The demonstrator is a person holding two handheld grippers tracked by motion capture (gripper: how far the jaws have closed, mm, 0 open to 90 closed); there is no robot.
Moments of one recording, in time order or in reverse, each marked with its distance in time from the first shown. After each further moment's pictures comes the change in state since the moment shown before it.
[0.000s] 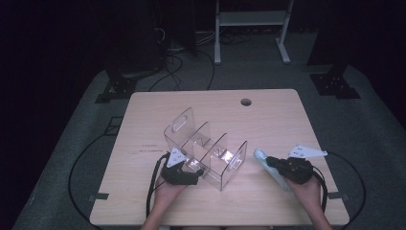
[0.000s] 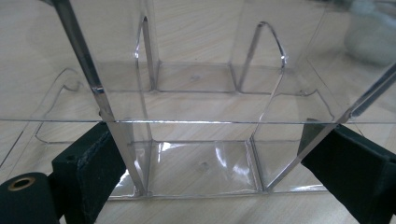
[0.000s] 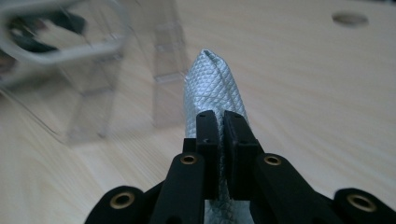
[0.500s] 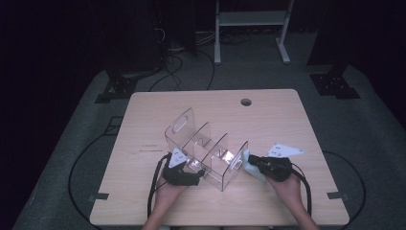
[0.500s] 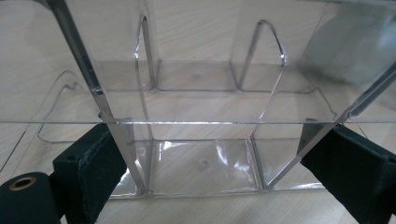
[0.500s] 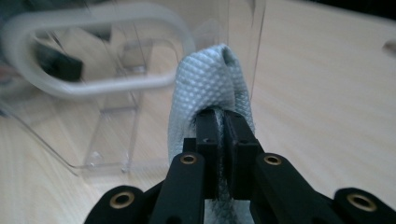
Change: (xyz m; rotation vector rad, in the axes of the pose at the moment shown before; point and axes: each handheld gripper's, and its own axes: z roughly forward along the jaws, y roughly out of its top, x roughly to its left) left arm -0.006 0.002 0.000 0.013 0.012 0.008; right arm 0.030 0.012 0.044 0.017 0.033 -0.081
